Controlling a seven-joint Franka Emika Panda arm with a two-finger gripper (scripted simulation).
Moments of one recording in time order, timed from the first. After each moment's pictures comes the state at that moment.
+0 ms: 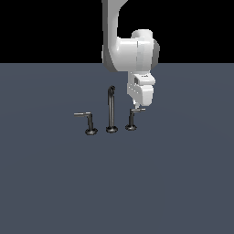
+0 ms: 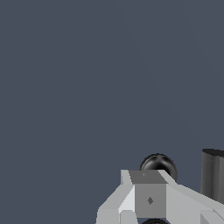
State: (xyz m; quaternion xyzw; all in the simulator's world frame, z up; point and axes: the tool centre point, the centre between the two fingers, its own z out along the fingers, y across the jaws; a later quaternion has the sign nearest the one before) arm 0.115 -0.091 0.098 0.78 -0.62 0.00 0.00
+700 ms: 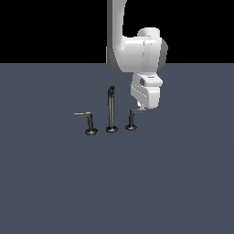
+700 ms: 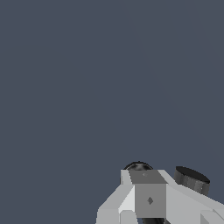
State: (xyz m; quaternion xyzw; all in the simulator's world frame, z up) arm 0.091 -0.107 0.098 0.79 -0.62 0.00 0.00
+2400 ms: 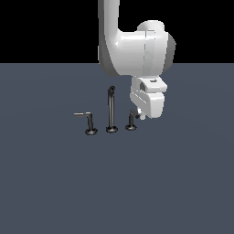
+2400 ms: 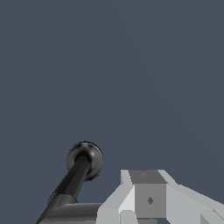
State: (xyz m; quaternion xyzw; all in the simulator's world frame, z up) arm 0.013 -0.096 0.098 0.78 -0.63 0.00 0.00
